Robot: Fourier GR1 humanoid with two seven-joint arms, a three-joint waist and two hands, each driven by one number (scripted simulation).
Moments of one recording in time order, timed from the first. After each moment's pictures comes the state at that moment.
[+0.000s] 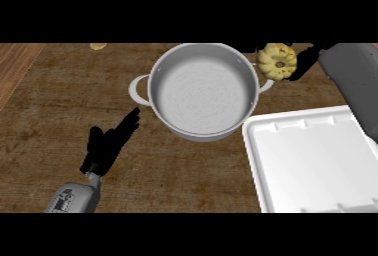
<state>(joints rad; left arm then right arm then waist) -0.16 0.18 -0.18 -1.34 0.08 -0.10 0.15 -1.18 -0.48 0.31 -0.43 0.32 0.35 -0.87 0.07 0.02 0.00</state>
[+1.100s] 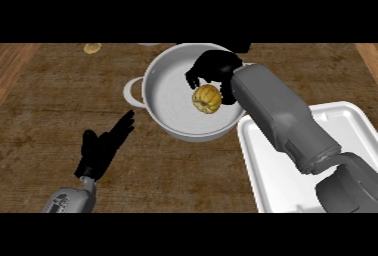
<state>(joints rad) -0.12 0.18 -0.15 -1.36 0.07 -0.10 0.15 -1.29 -0.11 0.63 -0.25 0.77 0.10 -0.56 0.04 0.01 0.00</state>
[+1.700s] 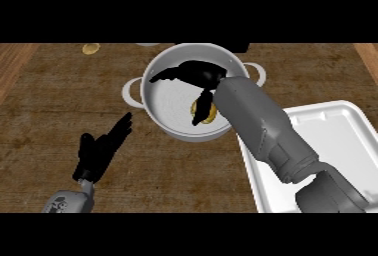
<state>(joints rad) -0.10 0.18 -0.14 -1.36 0.07 -0.11 0.13 -1.26 -0.01 0.37 -0.25 0.53 0.23 -0.62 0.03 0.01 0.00</state>
